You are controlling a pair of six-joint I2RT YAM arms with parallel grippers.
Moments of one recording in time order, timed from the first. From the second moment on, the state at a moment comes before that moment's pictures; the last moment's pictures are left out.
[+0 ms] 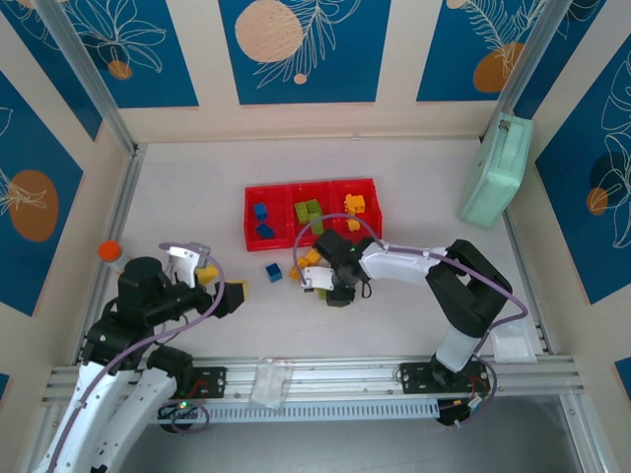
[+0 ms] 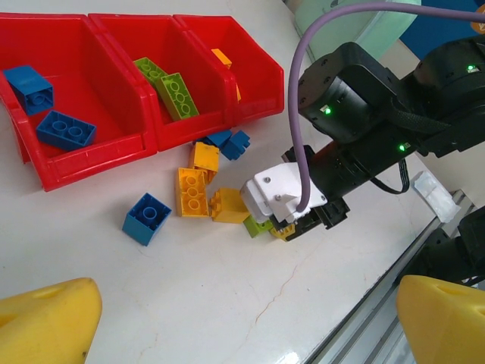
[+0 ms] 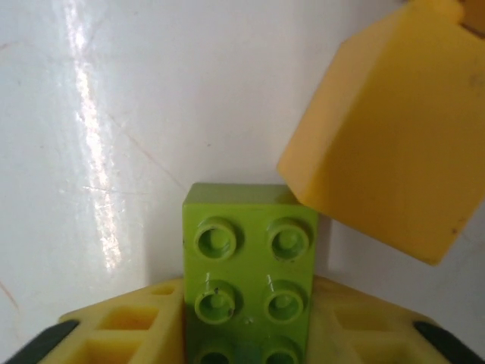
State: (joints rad) left arm -0.33 0.43 0.69 -0.76 0.49 -0.25; right arm 0.82 1.71 0.98 -0.62 -0.09 -0.71
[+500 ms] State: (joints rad) left arm -0.33 0.43 0.69 -0.76 0.49 -0.25; right arm 0.85 1.57 1.04 -0.65 -0.03 -0.62
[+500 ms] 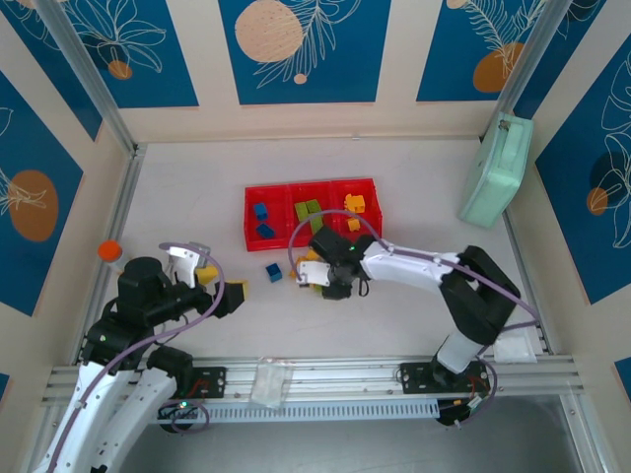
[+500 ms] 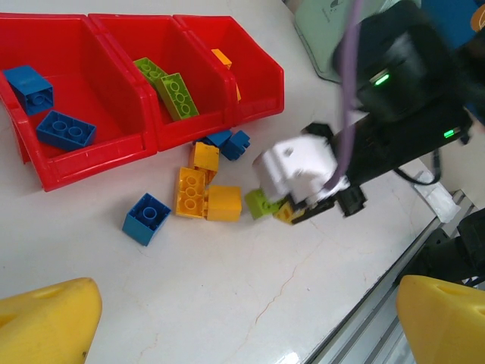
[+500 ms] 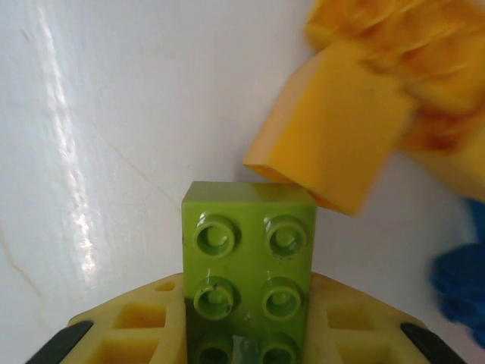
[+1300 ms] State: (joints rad) left arm -0.33 0.42 0.69 -0.76 0.49 -0.25; right arm 0.69 1.94 1.60 -0.63 0.05 0.33
